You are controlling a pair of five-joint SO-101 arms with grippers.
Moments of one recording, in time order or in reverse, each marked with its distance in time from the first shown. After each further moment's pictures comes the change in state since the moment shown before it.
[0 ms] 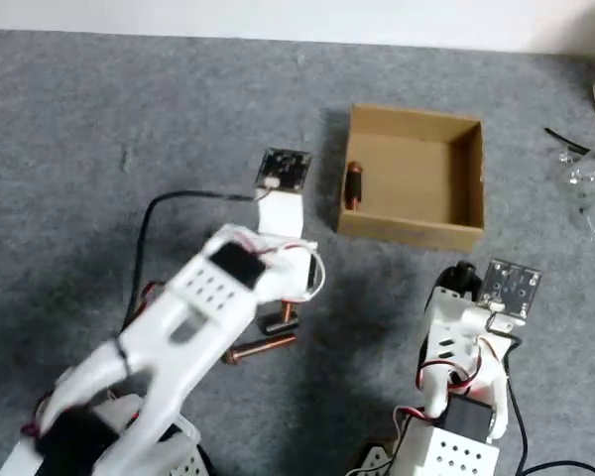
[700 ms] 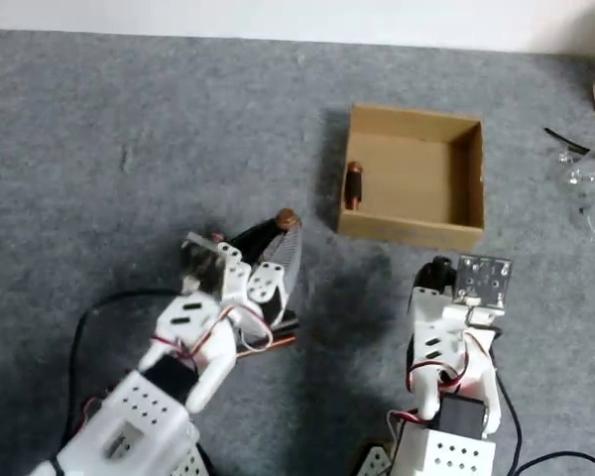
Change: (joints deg) left arm -2.5 -44.6 51.0 -60.0 -12.4; right arm -6.8 0.0 0.0 0.0 3.3
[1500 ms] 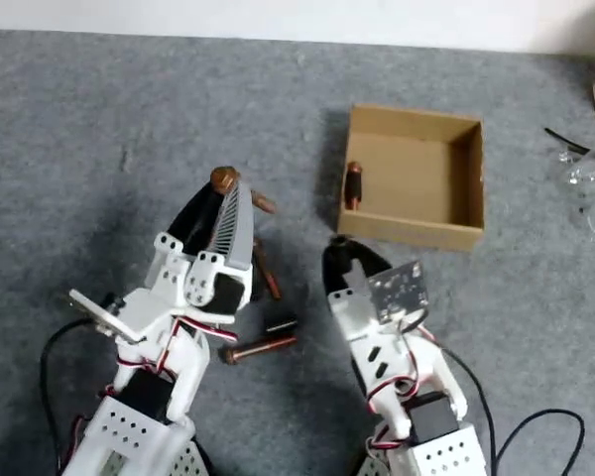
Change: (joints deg) left arm -8.2 -22.2 6.2 -16.0 10.1; right arm -30.6 0.0 0.0 -14.9 1.0
